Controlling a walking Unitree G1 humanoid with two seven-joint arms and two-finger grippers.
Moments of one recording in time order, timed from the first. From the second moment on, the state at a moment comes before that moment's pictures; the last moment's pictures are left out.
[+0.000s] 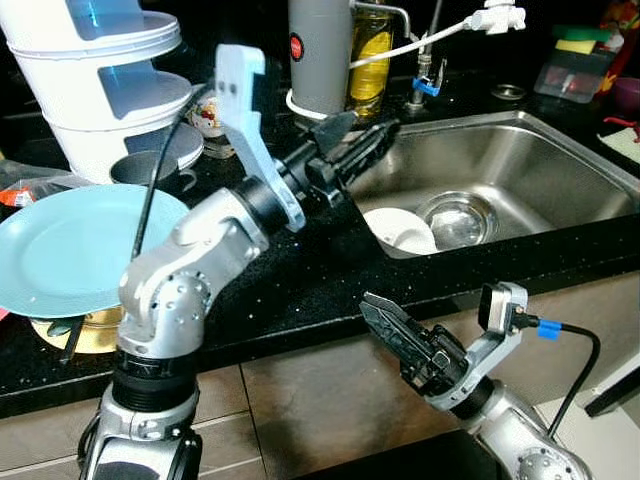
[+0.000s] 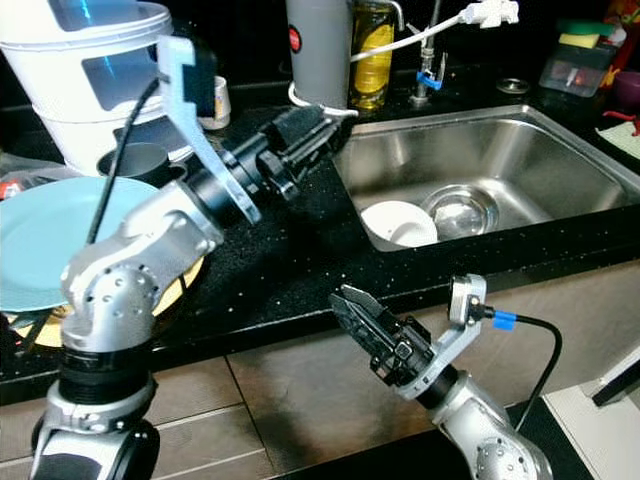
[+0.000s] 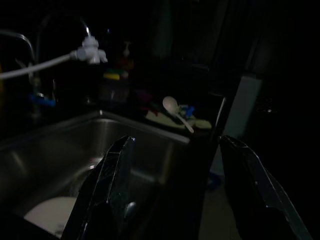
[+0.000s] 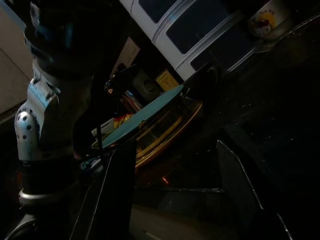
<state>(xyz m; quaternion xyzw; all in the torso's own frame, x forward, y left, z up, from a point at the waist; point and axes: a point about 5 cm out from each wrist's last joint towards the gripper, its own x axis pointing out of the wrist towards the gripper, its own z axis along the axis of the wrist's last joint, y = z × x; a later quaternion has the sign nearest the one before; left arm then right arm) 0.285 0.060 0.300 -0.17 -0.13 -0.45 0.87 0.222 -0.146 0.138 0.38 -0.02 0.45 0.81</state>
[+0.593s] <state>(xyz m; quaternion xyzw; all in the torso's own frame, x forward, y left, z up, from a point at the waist) 0.289 0.055 0.284 -0.15 -0.11 -0.44 0.88 0.226 -0.148 0.137 0.37 -0.01 0.44 0.82</state>
